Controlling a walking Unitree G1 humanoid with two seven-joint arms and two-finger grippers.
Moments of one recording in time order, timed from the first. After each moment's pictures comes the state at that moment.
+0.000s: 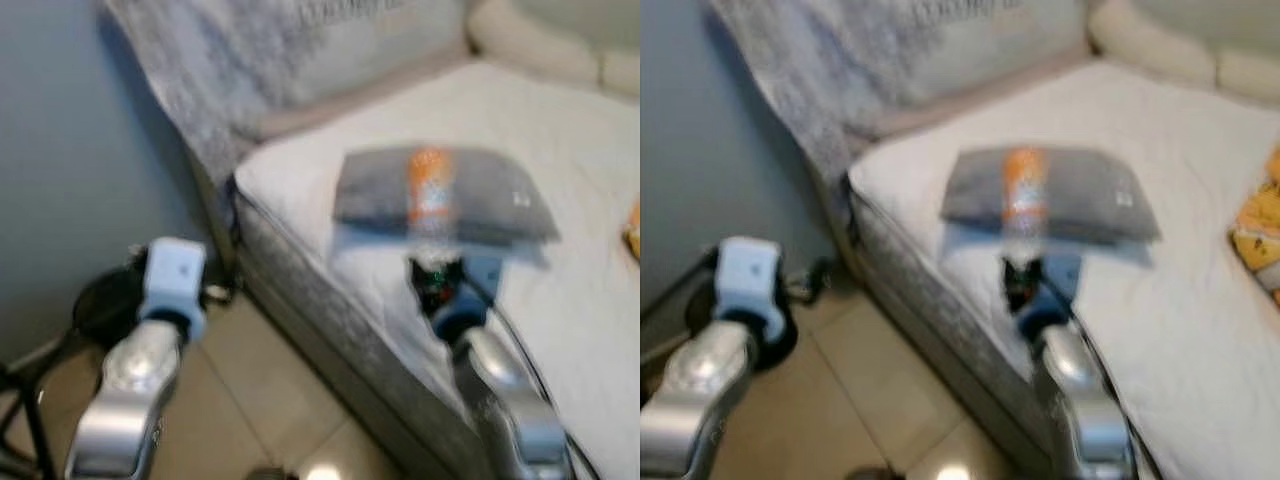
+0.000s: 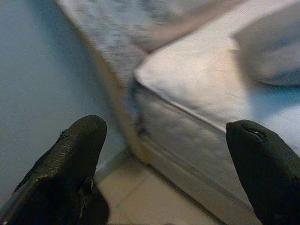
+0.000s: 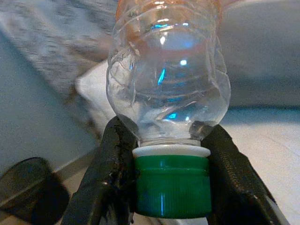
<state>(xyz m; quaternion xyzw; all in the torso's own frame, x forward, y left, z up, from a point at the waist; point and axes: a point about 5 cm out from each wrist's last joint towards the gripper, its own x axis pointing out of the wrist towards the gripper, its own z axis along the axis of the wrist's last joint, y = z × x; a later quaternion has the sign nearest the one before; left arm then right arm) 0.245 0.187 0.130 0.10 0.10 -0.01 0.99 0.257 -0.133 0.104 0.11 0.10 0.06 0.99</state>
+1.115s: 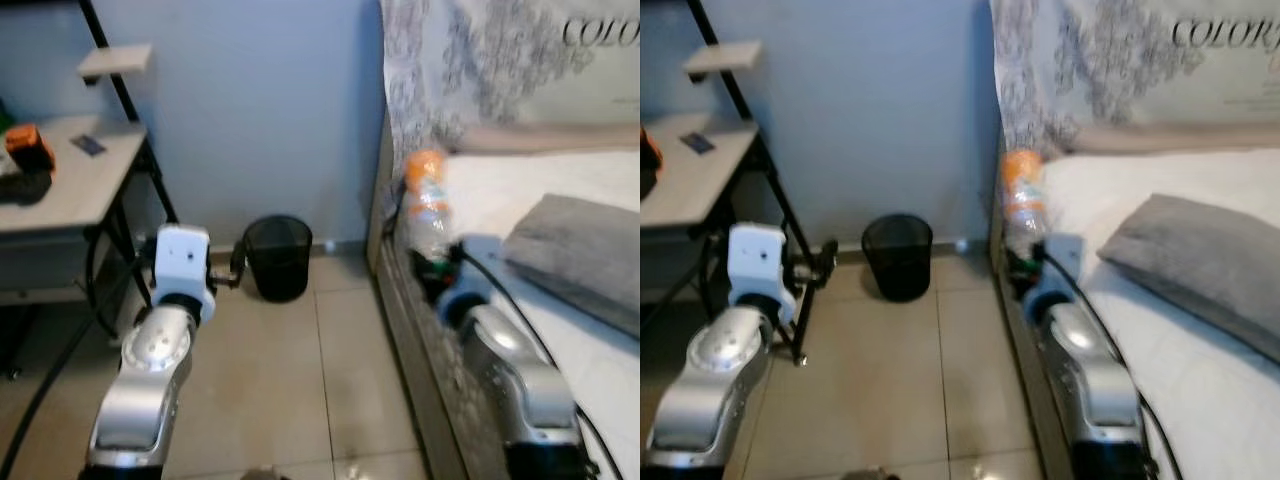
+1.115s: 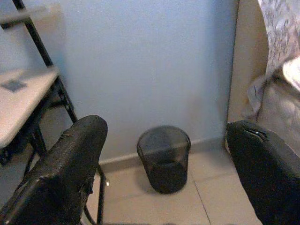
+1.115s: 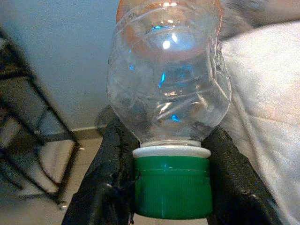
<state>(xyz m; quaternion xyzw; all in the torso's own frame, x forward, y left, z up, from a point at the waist) 0.264 0.174 0.124 0.08 0.07 -0.03 0.99 0.280 -0.143 0.110 0.09 0.14 0.06 0.98</state>
